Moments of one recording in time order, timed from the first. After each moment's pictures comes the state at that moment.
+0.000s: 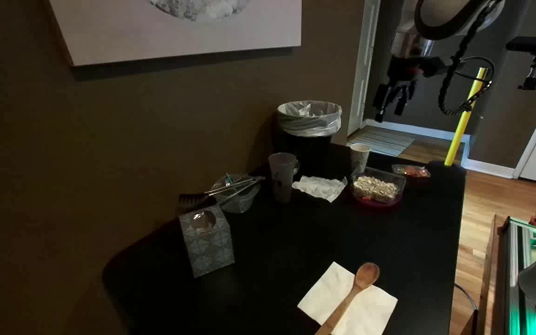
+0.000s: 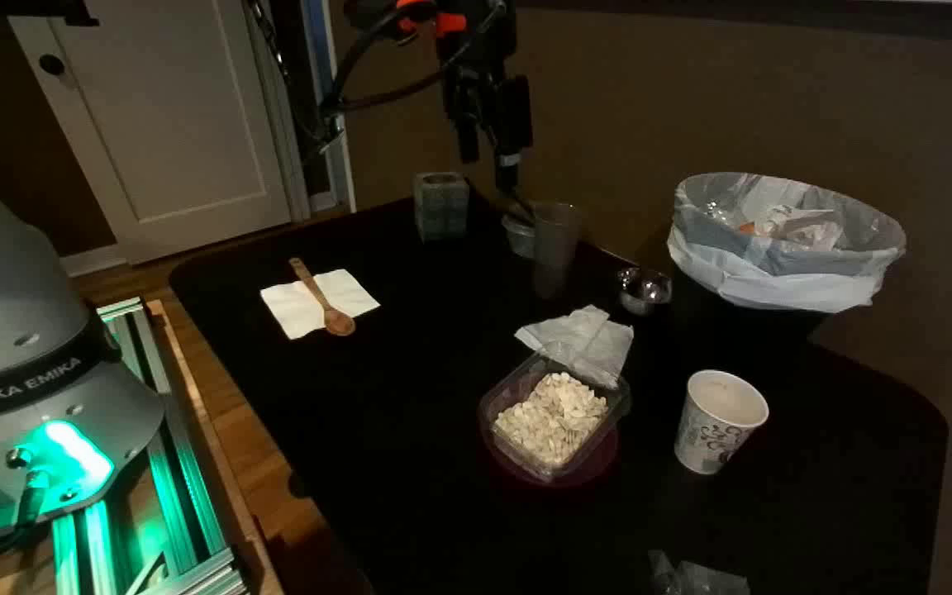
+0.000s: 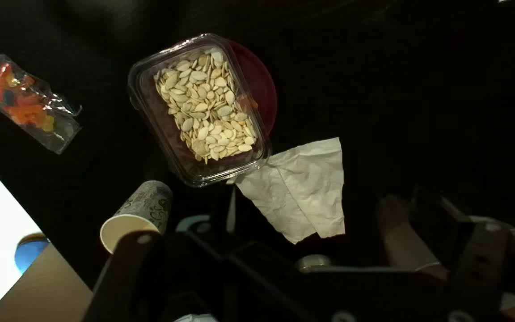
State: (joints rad) arm -0.19 -0.39 -0.13 -2.57 -0.11 2.34 0.00
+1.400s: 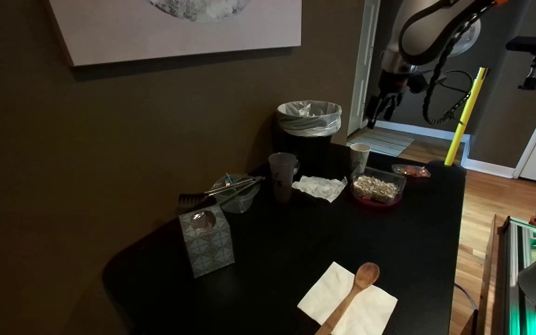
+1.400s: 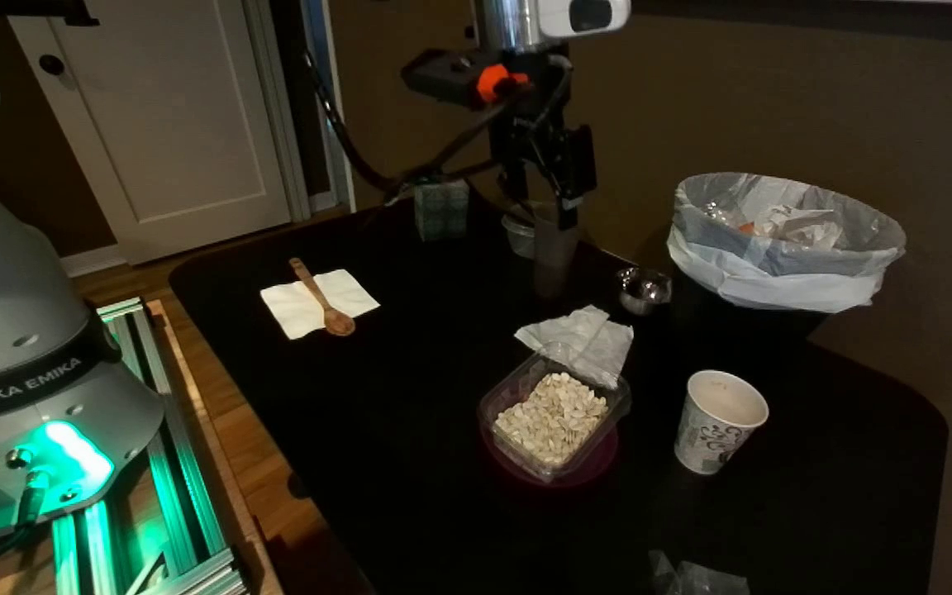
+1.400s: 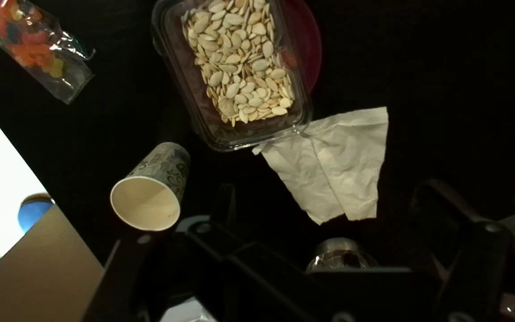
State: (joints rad) arm -0.21 -0.18 -0.18 -2.51 -0.14 2.55 -0.11
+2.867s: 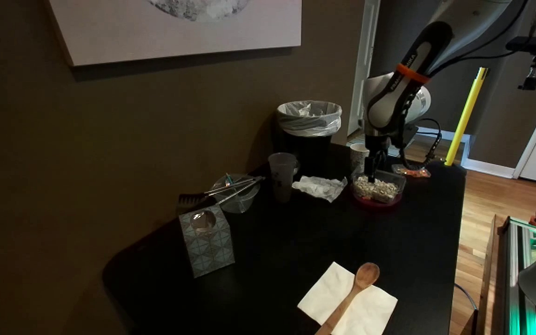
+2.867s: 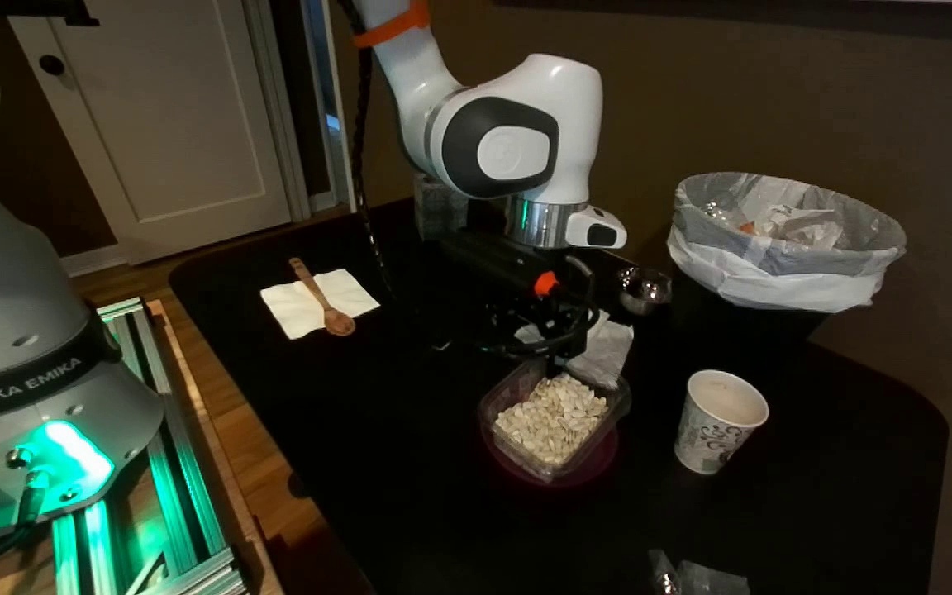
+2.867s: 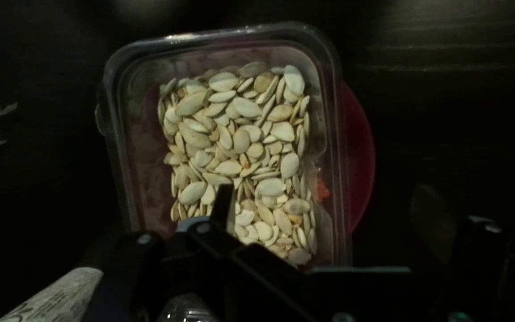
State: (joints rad) arm -0.21 0.35 -0.19 -2.36 -0.16 2.64 -0.28
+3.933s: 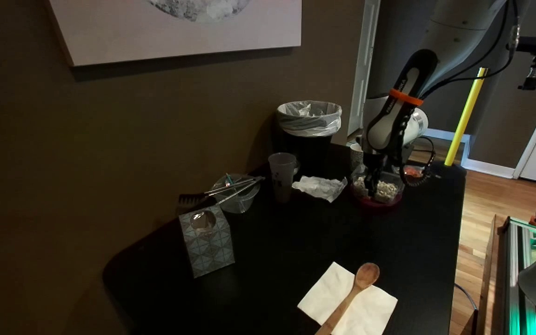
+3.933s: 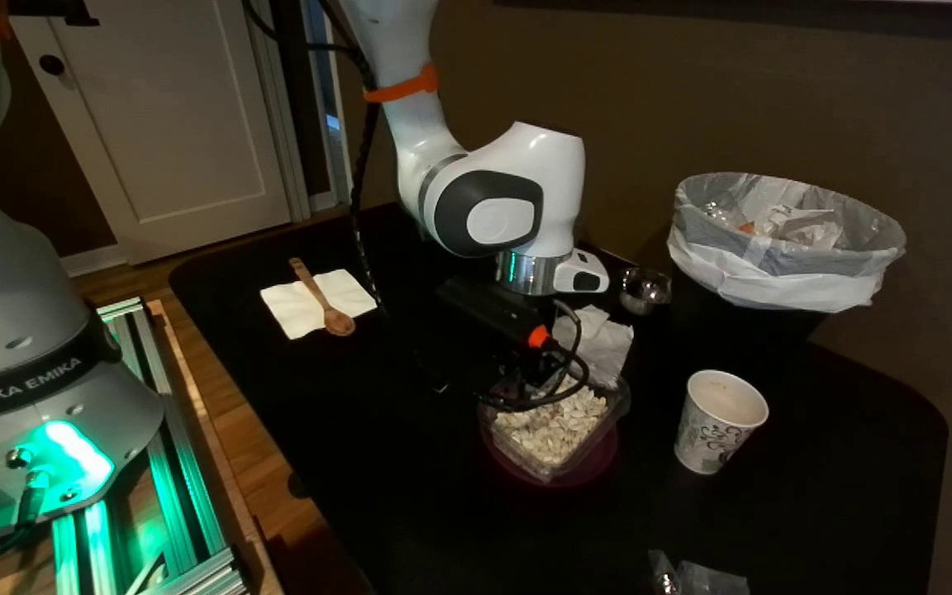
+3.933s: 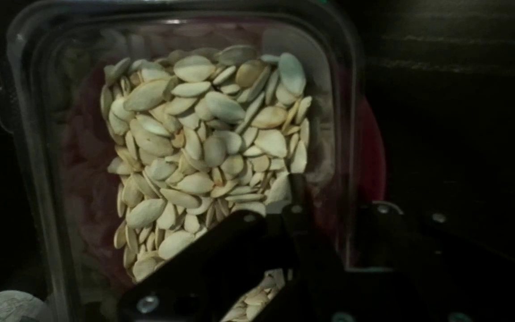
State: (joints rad) arm -0.28 0.49 -0.12 -2.35 -0.15 2.81 -0.34
